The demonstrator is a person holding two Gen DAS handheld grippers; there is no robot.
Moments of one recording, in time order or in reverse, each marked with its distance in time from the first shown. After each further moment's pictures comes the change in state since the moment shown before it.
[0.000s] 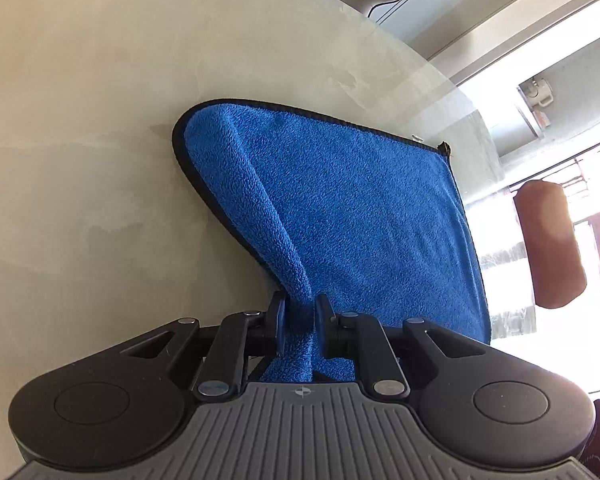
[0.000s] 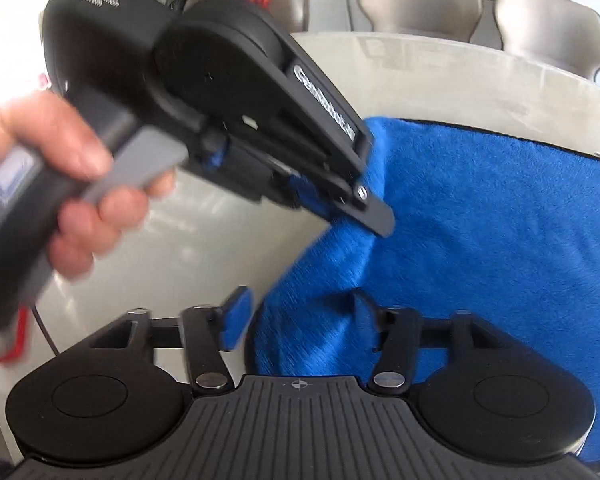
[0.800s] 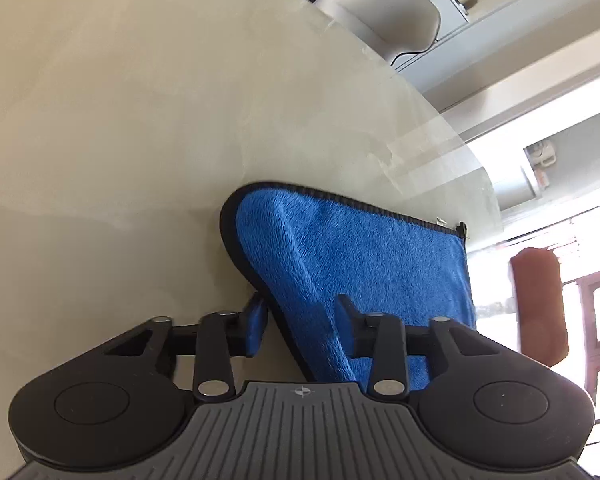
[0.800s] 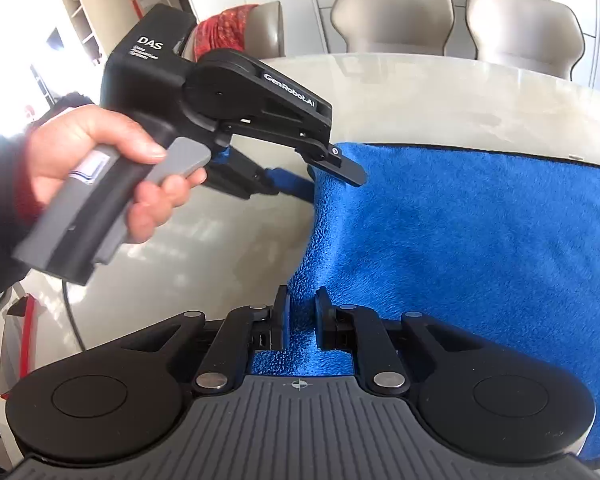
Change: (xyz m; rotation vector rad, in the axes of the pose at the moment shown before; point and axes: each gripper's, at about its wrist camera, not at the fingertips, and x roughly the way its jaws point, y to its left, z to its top) left arm 0.011 0.025 0.048 -0.067 -0.110 -0.024; right arm -0.031 -0.040 0.007 0.110 -0.061 0.016
